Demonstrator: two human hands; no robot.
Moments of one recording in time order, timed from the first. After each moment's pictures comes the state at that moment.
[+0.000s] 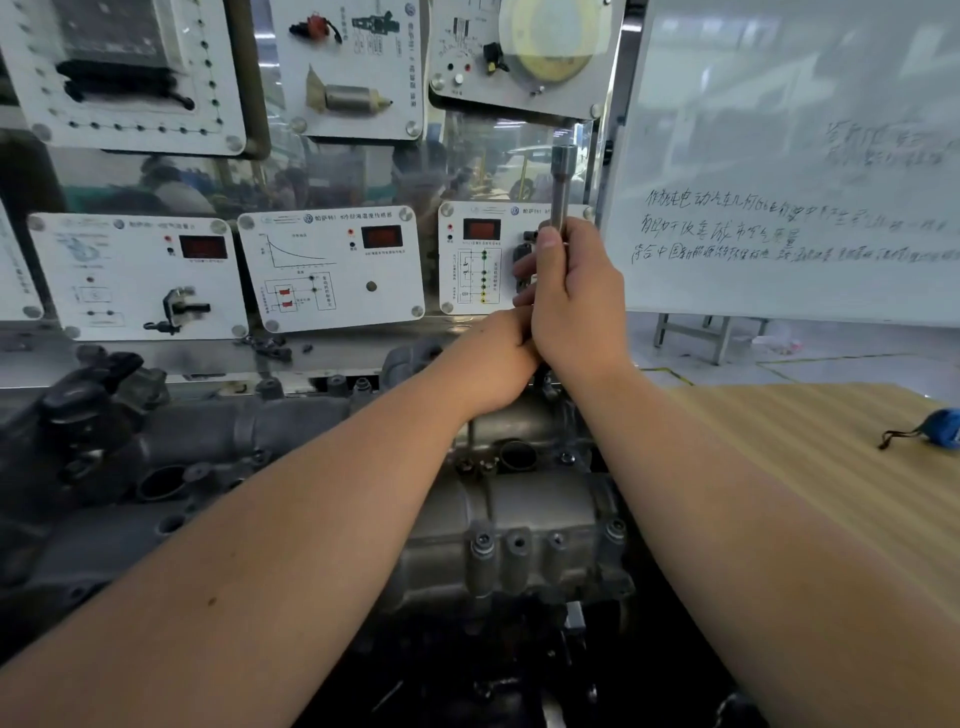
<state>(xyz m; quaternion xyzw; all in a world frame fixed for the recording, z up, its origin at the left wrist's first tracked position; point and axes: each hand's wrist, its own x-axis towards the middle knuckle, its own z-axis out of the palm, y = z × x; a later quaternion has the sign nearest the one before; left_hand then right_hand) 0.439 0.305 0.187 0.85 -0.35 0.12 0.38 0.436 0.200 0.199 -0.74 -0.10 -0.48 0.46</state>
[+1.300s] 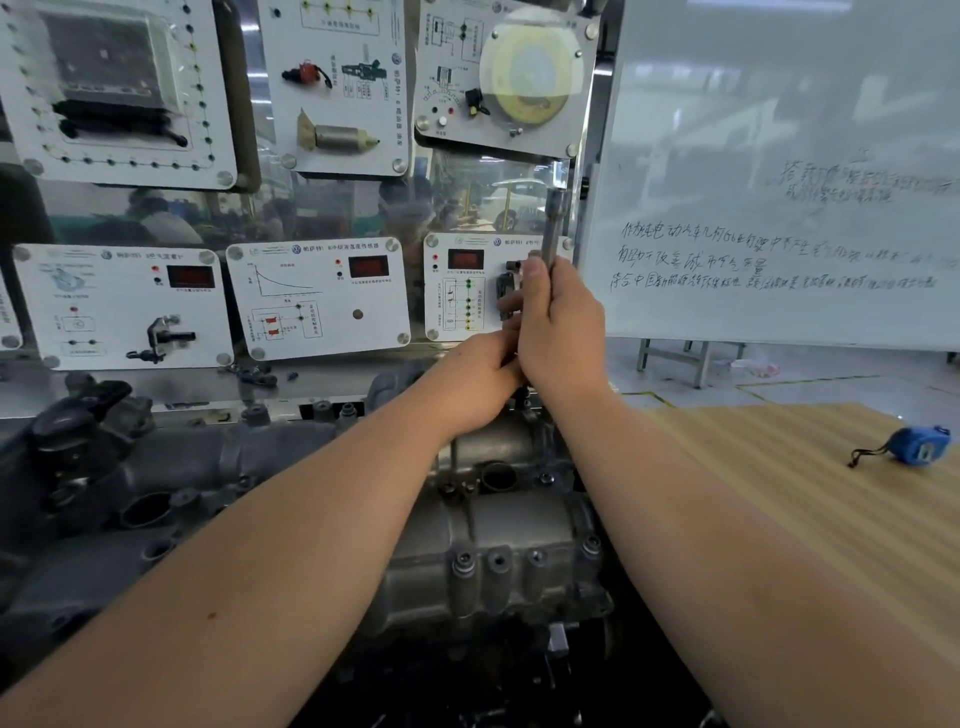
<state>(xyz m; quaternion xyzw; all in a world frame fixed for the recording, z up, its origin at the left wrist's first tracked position) 0.440 0.306 0.187 0.84 -0.36 0.12 0.39 0.436 0.194 0.198 -0.75 -0.07 -0.48 0.45</state>
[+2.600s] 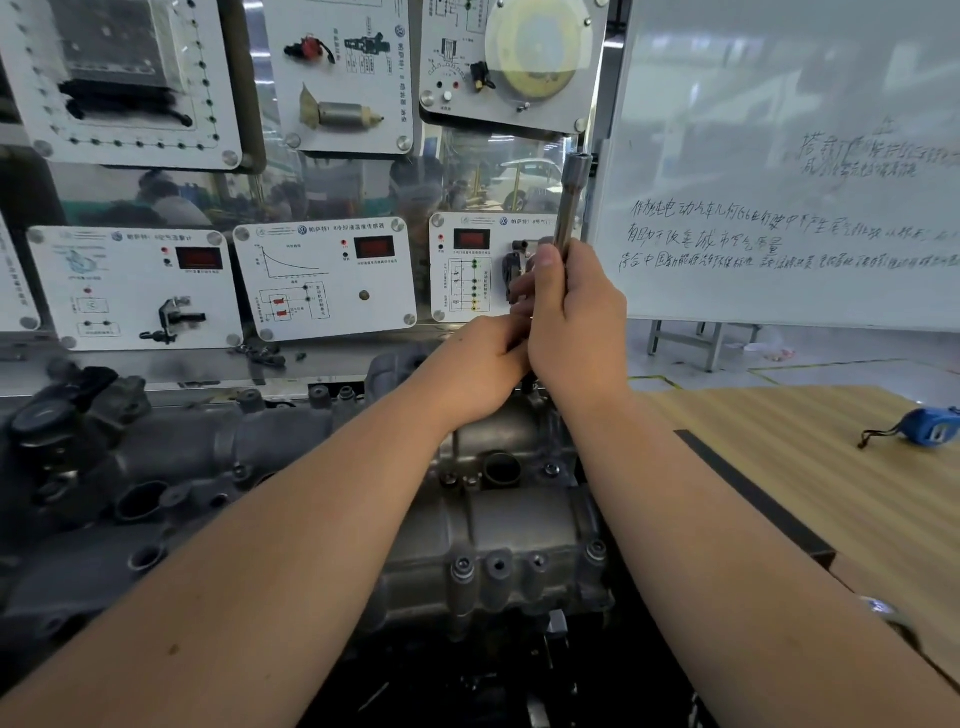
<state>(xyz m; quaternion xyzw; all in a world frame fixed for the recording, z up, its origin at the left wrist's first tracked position) 0.412 0.308 0.186 0.83 -0.36 0.12 0.40 0.400 0.197 0.190 -0.74 -0.08 -0.48 0.46</state>
